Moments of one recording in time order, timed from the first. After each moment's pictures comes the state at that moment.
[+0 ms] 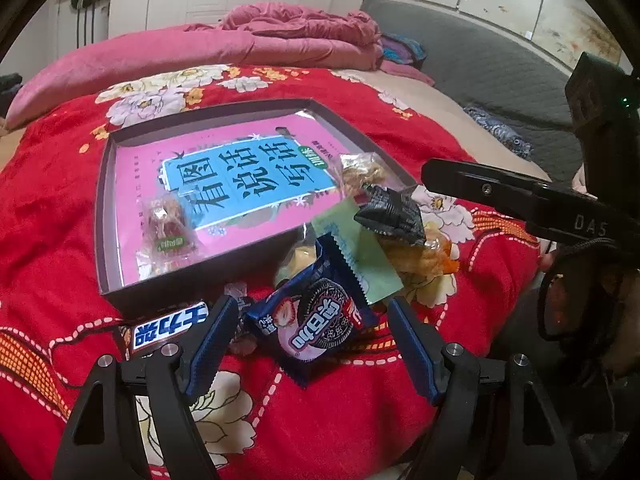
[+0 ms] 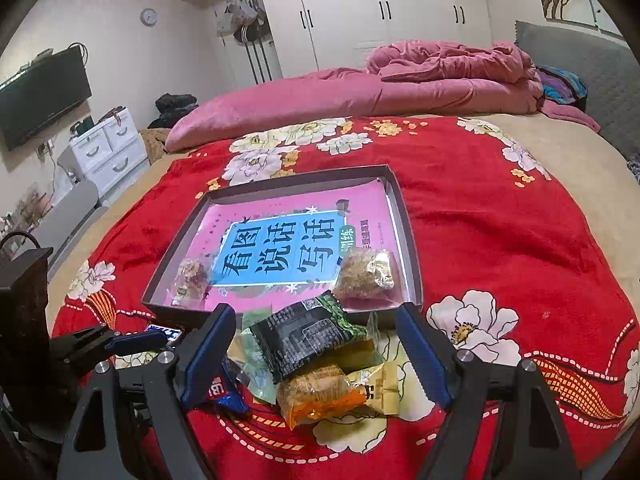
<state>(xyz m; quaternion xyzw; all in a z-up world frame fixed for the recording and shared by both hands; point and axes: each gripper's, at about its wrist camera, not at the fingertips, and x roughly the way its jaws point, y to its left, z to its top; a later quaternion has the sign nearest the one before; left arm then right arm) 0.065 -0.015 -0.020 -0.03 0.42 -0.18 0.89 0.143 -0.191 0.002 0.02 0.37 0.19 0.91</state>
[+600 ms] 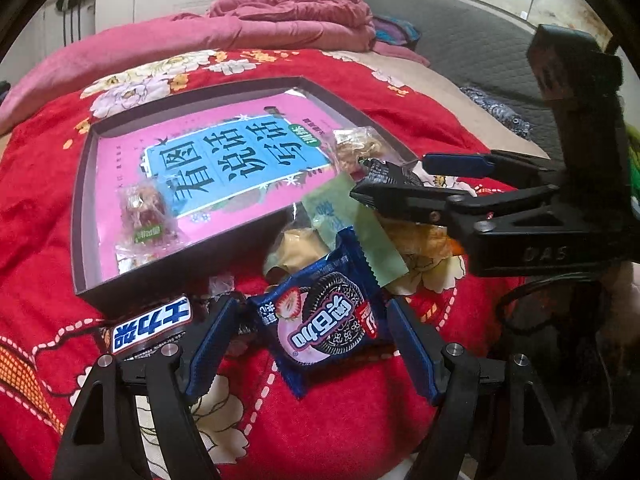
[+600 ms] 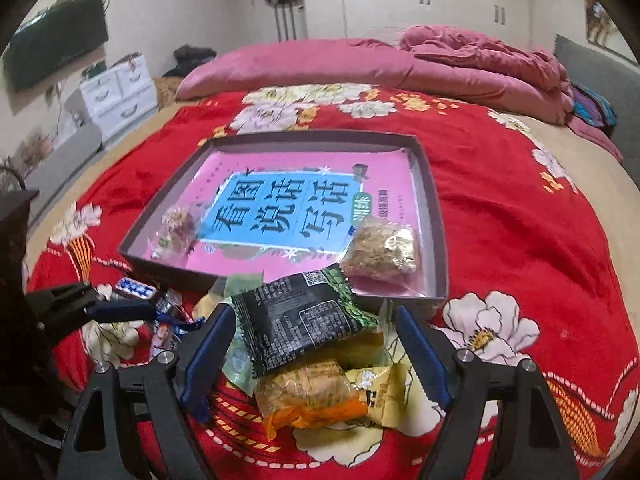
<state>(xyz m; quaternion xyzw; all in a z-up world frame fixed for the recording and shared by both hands) 0.073 -0.025 -0.036 -0.01 0.44 -0.19 0.87 0.164 -0.167 -0.031 -0.07 0.41 0.22 0.88</state>
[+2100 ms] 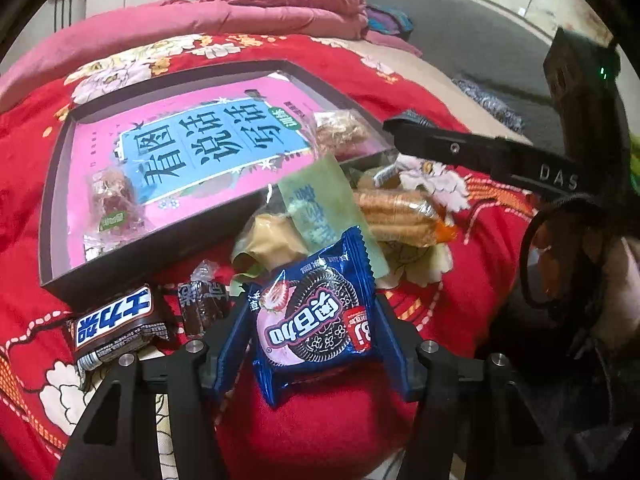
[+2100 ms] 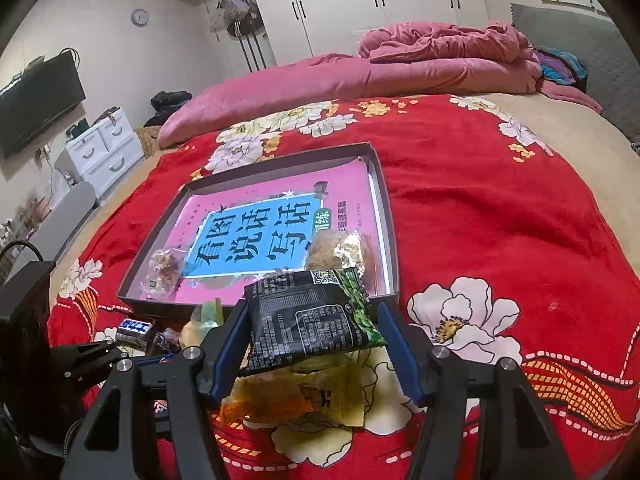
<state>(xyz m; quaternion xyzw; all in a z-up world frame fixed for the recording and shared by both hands) 0.075 -0.037 -0.041 -0.03 0.46 -0.21 0.86 0.167 -0.216 -0.025 0.04 0.38 0.20 0.90</state>
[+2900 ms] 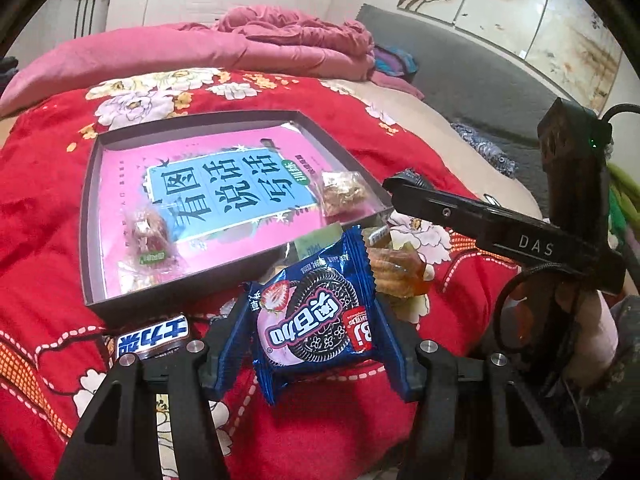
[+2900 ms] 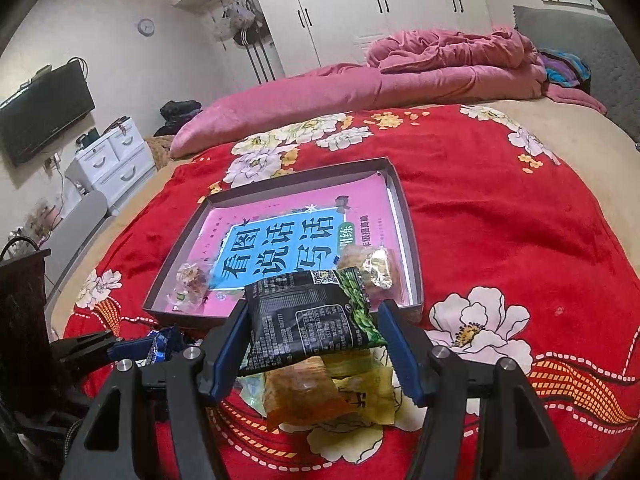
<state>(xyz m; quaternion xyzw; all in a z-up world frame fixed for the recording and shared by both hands) 0.069 -0.014 -0.004 -0.08 0.41 -0.21 0.88 0.159 -0.205 -0.008 0.05 0.37 0.21 0.90</state>
